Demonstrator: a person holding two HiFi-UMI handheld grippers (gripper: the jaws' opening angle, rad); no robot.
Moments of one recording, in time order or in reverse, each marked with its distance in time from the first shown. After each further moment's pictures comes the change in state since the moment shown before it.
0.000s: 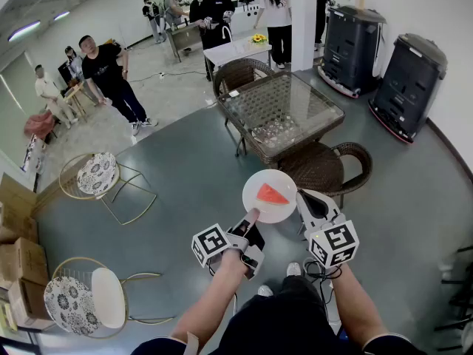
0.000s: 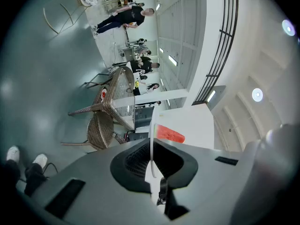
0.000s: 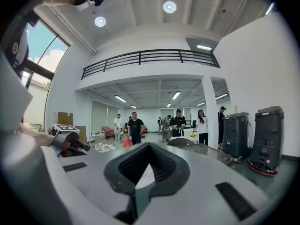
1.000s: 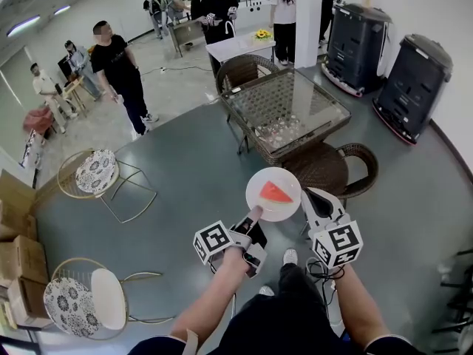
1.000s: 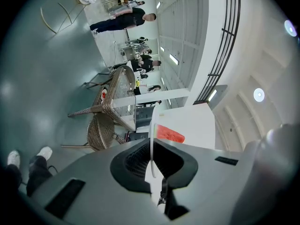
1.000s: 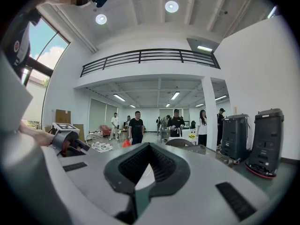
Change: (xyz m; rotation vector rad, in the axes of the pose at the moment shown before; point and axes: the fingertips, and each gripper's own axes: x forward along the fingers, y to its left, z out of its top) left arm 0.015 0.011 0.026 -0.002 0.015 0.009; right arm 0.030 -0.006 -0.001 -0.020 0.002 -0.019
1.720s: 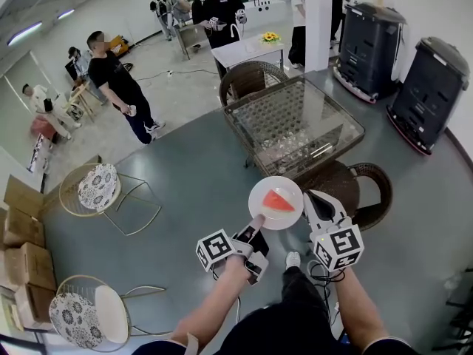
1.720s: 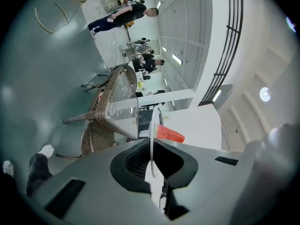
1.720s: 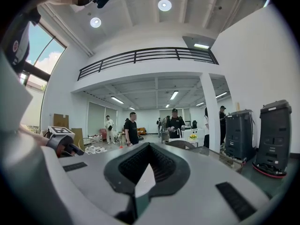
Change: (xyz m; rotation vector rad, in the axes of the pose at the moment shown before) left arm 0.108 0.019 0.066 0.000 -0.018 0.037; right arm 0.113 -0.093 -0.004 0.041 -0.024 0.019
